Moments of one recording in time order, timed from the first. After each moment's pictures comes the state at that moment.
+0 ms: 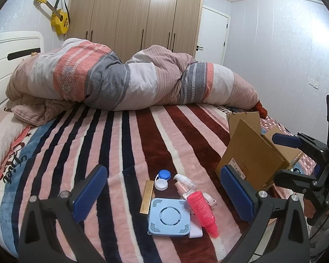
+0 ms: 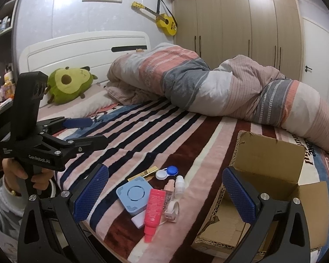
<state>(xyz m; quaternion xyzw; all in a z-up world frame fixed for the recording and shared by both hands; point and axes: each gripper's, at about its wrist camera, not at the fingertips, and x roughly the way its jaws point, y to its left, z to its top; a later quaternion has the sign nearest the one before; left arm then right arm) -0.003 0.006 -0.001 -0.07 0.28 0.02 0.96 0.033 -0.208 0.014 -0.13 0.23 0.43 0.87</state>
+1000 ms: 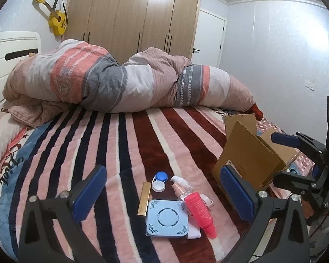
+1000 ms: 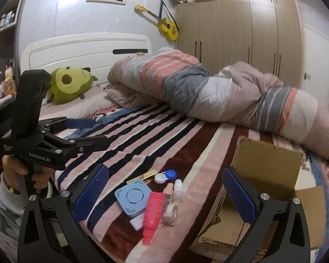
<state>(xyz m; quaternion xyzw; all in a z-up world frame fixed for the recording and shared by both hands) -0.005 0.006 0.000 -0.08 0.27 0.00 0.96 0.020 -0.205 0.018 -0.15 0.20 0.42 0.87</state>
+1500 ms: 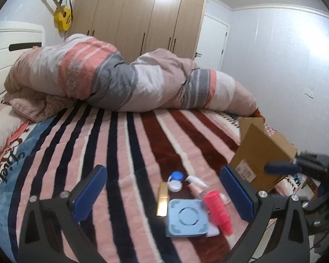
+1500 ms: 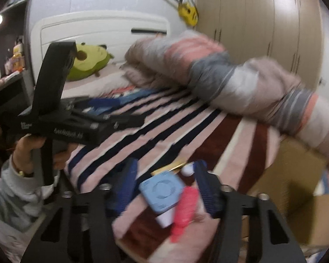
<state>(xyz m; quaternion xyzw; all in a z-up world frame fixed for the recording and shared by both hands) -0.009 0.059 -0.019 -0.09 0.26 0.00 0.96 -0.005 -0.139 -0.010 -0.20 0.26 0.45 0.83</state>
